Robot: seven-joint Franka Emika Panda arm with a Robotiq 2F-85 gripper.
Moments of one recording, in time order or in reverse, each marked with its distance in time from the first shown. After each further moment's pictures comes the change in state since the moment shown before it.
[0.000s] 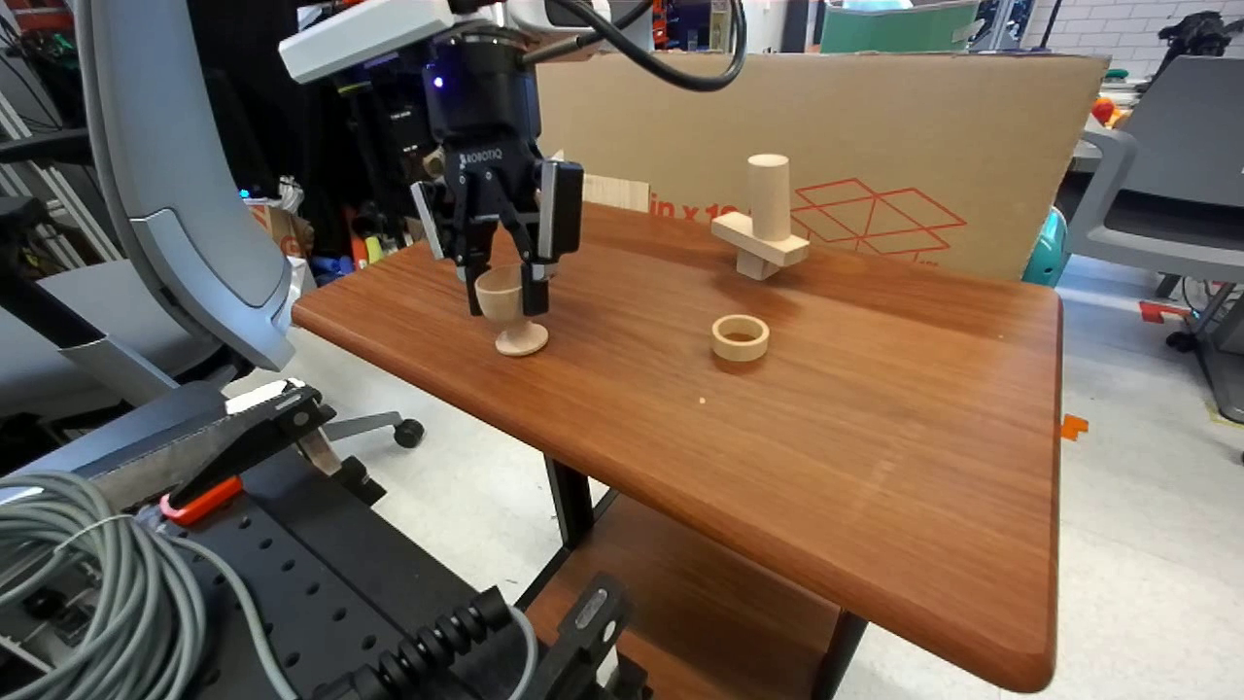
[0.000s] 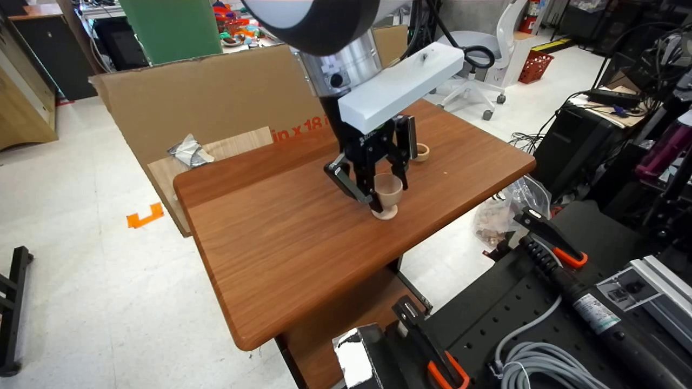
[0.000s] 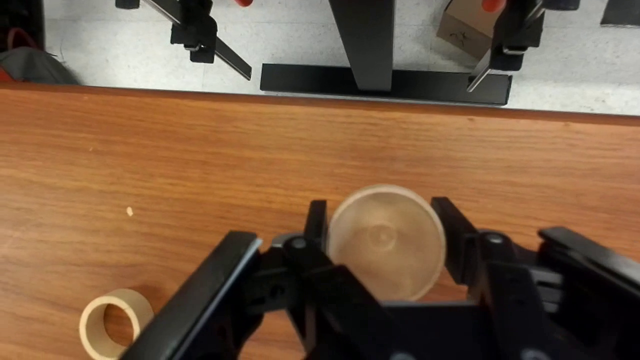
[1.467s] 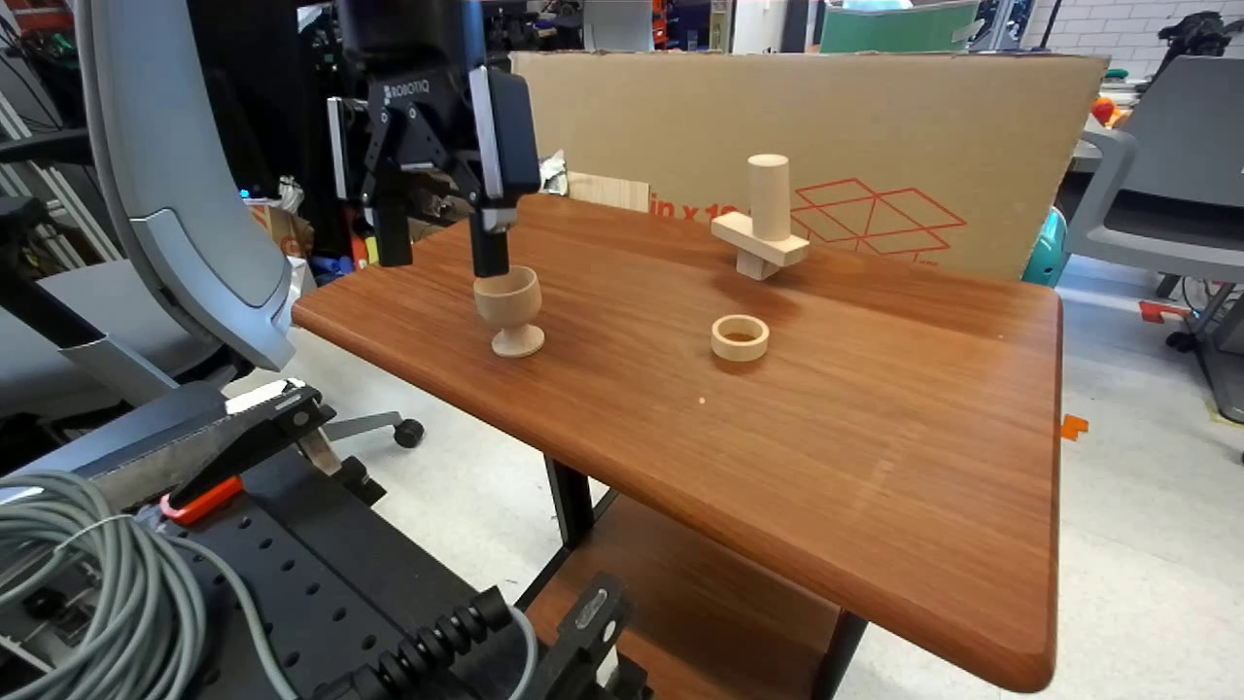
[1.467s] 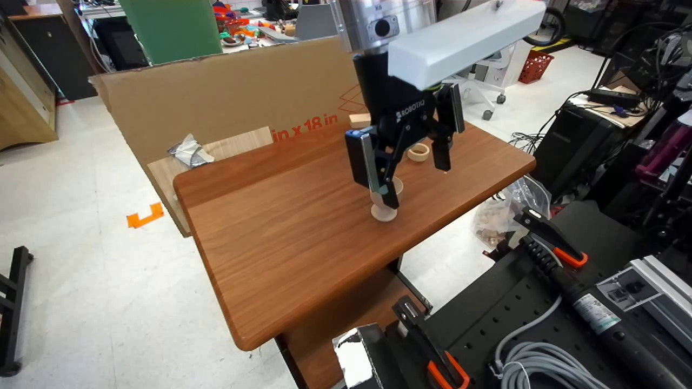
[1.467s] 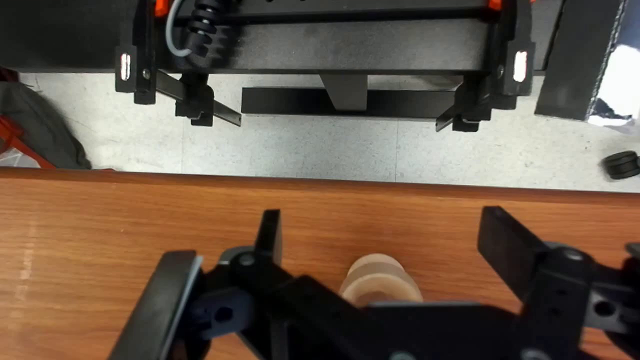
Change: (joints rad) arm -0.074 -0.224 0.057 -0.201 0.079 0.000 -0.030
